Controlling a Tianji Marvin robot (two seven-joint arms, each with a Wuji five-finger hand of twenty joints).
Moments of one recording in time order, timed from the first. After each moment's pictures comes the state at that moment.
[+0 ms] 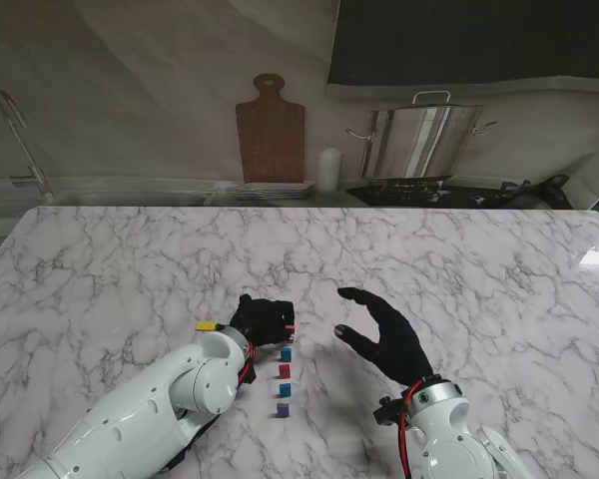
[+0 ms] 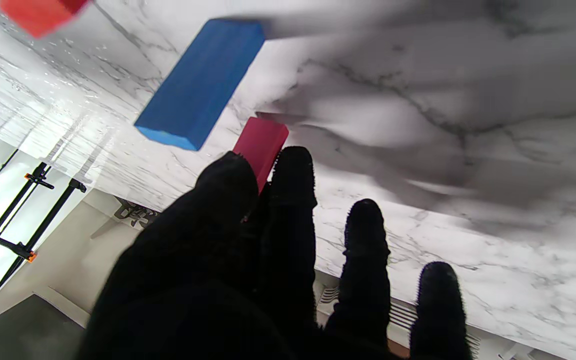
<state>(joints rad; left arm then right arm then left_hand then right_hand) 1.25 -1.15 -0.73 -1.35 0.60 0.20 0.05 -1.90 -1.16 1.24 -1.88 -0.39 -0.02 -0.22 1.03 -0.43 0.40 -0.11 0.54 0.10 1.05 0.55 1.05 0.03 0.31 0.66 0.42 0.25 0.70 0.80 -0.08 0.33 0.68 0.69 0.42 -0.32 0.63 -0.06 0.31 -0.12 0.34 0.36 0.36 -0.01 0.30 0.23 0.32 -0.09 0.06 0.16 -0.01 0.21 0.57 0.43</state>
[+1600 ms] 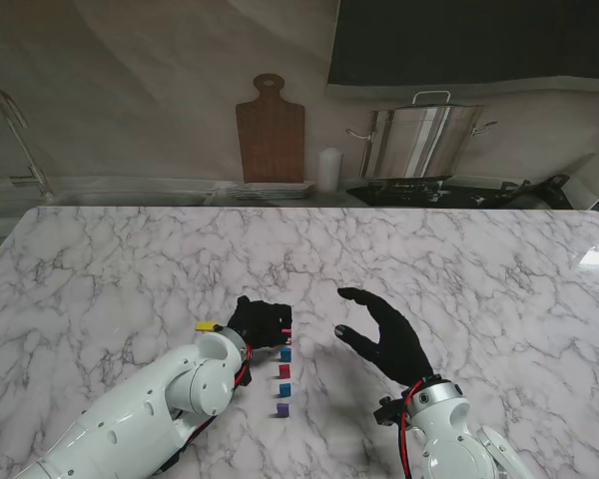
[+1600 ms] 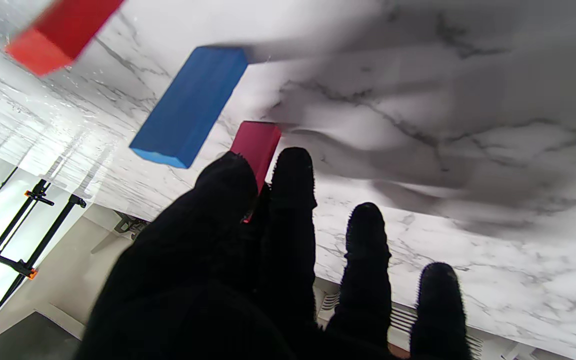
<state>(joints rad) 1.26 -1.13 -0.74 -1.37 0.63 0.20 0.01 -1.90 -1.16 1.24 -1.88 -0.39 -0.02 -0.22 1.03 -0.43 0.40 -0.11 0.53 0.10 1.05 0.63 1.03 0.03 0.33 0.73 0.39 0.26 0.70 0.80 -0.08 0.33 0.68 0.66 0.42 -0.32 0.63 -0.06 0.31 -0.12 0.34 0.36 0.36 -0.01 0.30 0.23 0.32 -0.08 0.06 0.16 -0.01 0.21 0.57 0.43</state>
